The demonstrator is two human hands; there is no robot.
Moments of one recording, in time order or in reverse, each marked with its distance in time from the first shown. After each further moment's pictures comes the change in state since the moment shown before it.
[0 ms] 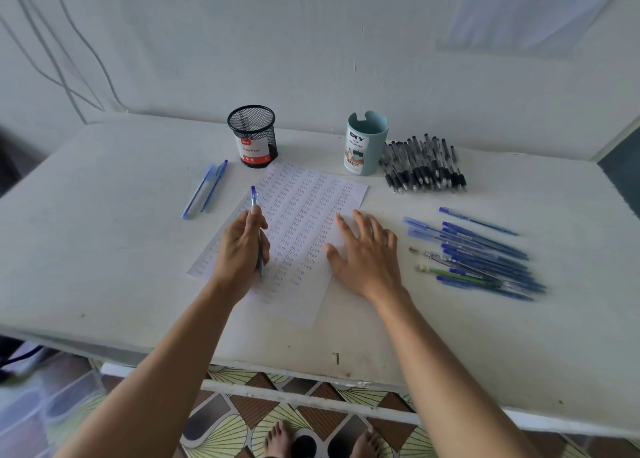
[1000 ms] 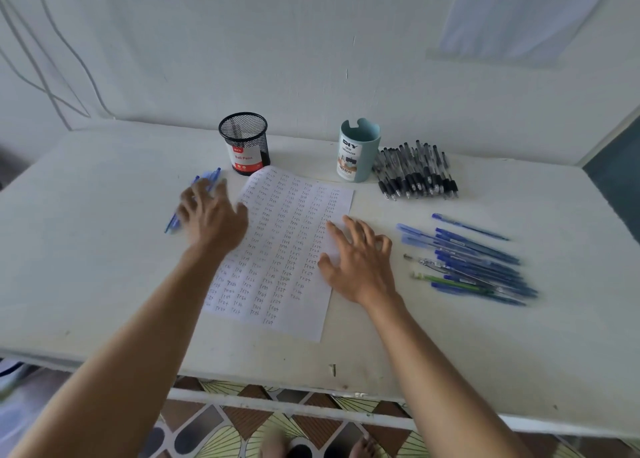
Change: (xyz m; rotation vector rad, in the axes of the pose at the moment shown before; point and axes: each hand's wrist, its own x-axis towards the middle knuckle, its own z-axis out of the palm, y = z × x) left_hand 0.082 0.004 -0.023 1.232 0.200 0.153; right_hand 0.004 -0.001 0.000 0.019 0.010 -0.007
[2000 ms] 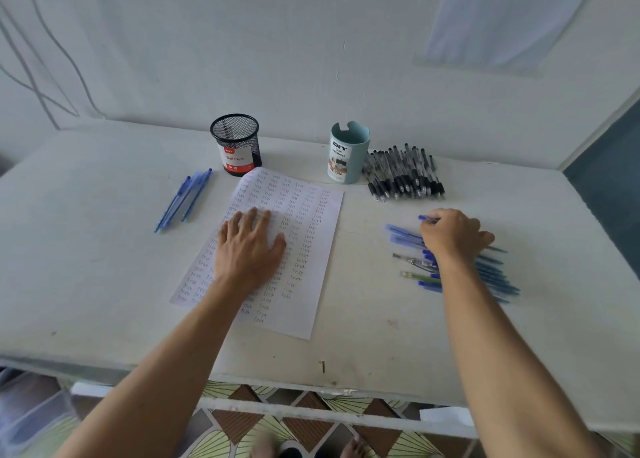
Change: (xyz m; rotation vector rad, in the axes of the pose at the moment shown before) left_hand -0.056 0.029 0.034 0.051 -0.172 0.217; right_hand 0.020 0.125 -0.065 0.081 0.210 0.703
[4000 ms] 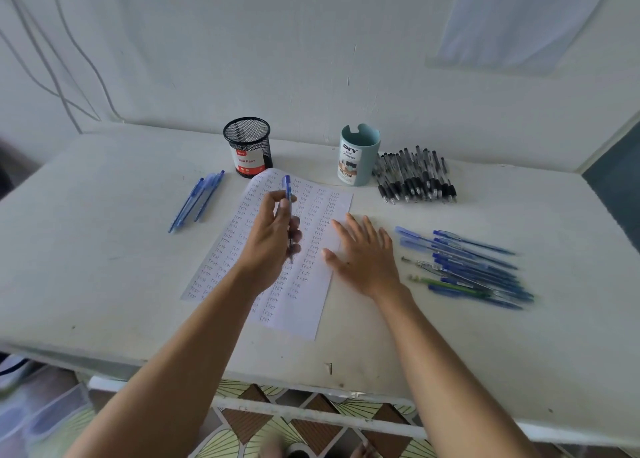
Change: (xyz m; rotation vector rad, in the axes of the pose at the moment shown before) left_hand -0.016 0.045 -0.054 -1.454 -0.163 -0.192; right_hand -0.084 -0.066 0.061 -0.093 -0.324 -0.728
